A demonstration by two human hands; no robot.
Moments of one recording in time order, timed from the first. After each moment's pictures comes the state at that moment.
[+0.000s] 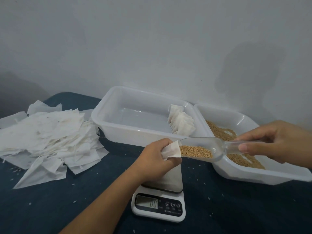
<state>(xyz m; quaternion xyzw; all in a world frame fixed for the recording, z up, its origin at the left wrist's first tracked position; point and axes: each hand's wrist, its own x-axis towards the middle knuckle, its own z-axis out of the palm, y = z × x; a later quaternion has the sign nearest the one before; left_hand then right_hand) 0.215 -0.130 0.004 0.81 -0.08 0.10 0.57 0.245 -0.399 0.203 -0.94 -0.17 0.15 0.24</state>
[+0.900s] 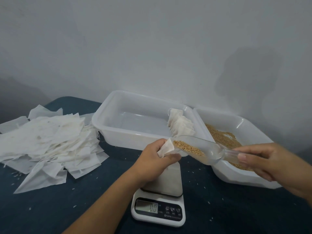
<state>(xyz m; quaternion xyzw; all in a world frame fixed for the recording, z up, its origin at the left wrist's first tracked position) 0.211 -0.131 0.014 0.71 -0.03 0.06 0.70 0.241 -0.415 0.151 -0.88 -0.15 0.14 0.43</state>
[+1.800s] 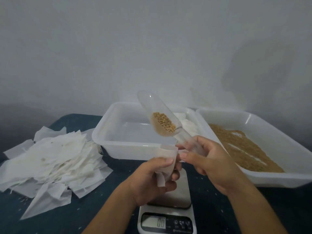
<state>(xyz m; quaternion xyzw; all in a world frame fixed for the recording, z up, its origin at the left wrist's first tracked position) 0.204 -0.119 0.019 0.42 -0.09 -0.18 0.89 0.257 -0.307 0.074 -0.71 -0.25 0.13 0.64</state>
